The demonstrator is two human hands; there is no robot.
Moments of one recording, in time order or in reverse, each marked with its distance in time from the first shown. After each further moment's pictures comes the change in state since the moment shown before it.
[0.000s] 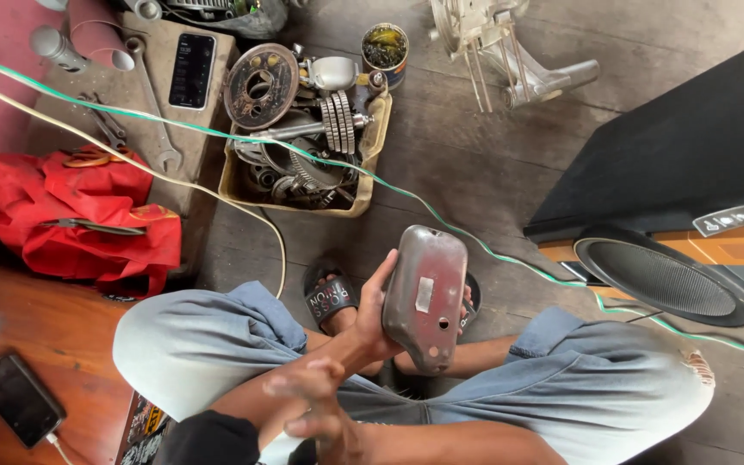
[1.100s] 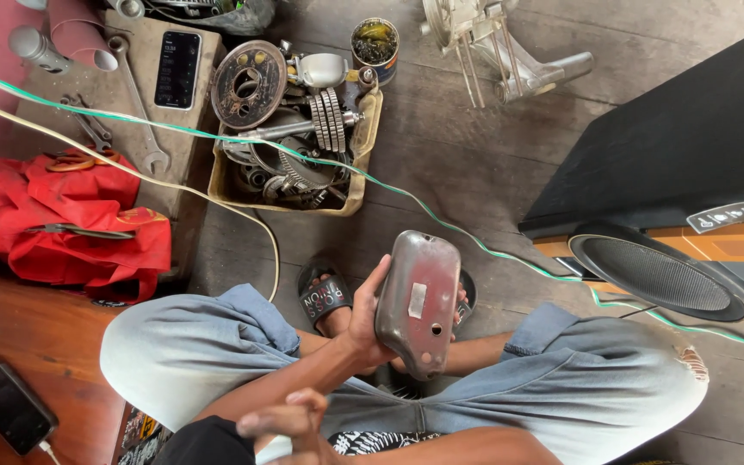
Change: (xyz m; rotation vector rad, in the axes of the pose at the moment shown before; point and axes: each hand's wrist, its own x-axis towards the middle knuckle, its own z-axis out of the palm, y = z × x) left_hand 0.007 0.003 0.022 -0.118 0.430 -0.030; right_hand -0.049 0.001 0.017 -0.301 -0.101 0.185
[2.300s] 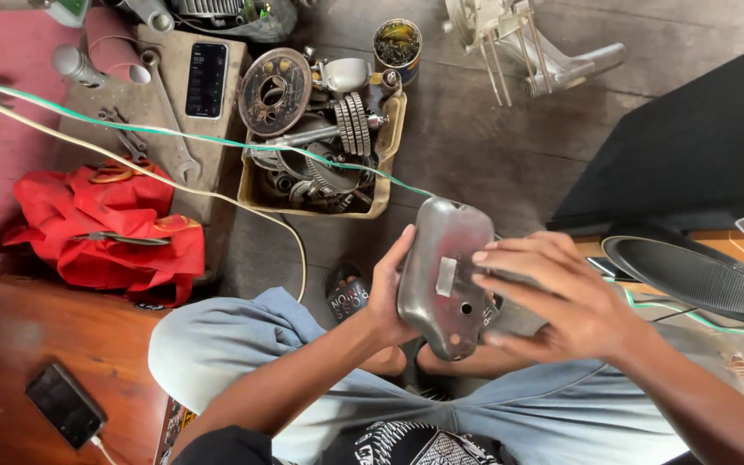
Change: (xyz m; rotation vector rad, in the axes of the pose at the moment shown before) left_hand -0.013 0.030 0.018 0.198 -0.217 0.094; right_hand 0.188 -0.006 -0.273 -0.608 -0.517 -0.174
